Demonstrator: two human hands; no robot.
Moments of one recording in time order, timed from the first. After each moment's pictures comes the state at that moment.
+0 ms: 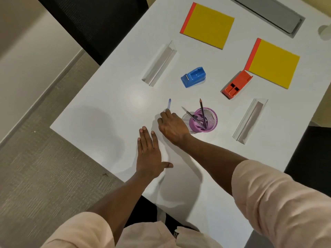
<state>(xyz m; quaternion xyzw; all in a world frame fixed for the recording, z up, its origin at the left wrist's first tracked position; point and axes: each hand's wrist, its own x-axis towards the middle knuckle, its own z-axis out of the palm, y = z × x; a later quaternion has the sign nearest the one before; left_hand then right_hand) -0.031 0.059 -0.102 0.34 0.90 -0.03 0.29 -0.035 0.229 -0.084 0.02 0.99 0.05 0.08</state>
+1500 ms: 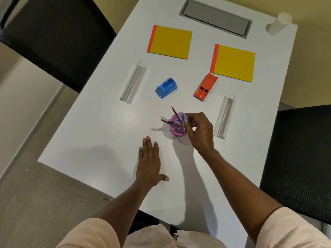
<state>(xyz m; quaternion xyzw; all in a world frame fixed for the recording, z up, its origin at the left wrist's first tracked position) -0.015 0.094 -0.078 0.48 0.83 -0.12 0.27 0.081 0.299 -0.032 0.41 0.82 -0.33 -0.23</state>
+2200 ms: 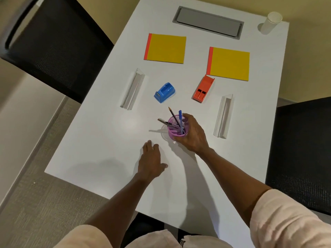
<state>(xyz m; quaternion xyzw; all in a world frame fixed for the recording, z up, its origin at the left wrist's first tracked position) -0.036 0.120 -0.056 0.38 0.86 0.02 0.34 0.070 0.296 -0.045 0.44 0.79 -0.42 -0.04</state>
